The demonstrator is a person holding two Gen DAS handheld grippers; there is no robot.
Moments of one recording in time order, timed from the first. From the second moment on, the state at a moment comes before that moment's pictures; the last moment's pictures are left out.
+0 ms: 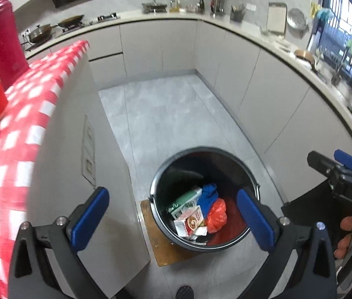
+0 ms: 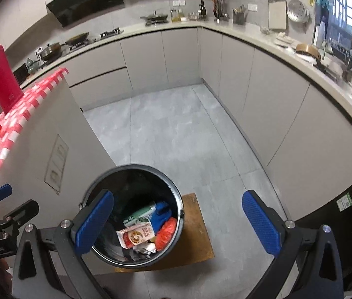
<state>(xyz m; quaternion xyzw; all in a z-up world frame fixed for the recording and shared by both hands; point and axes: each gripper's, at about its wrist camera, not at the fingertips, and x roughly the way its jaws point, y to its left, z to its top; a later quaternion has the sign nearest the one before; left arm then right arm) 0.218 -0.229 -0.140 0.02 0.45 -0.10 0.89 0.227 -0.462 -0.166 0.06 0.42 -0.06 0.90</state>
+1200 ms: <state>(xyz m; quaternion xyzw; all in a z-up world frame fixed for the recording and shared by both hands) 0.170 0.104 -0.069 -0.06 0.35 0.11 0.93 0.253 -0.105 -0.064 -0.05 0.35 0.17 0.92</state>
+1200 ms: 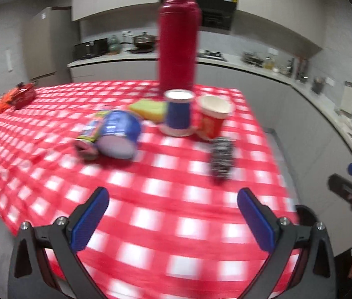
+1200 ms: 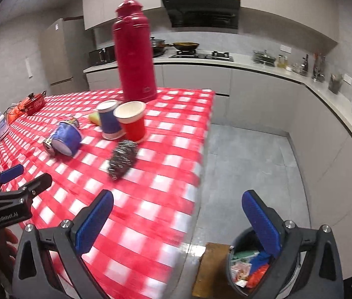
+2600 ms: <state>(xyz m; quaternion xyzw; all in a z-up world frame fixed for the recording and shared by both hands) 0.285 0.212 -0.118 -0.07 0.41 0.09 0.91 0.357 0.035 -0.151 -0.02 0.46 0.16 0.87</state>
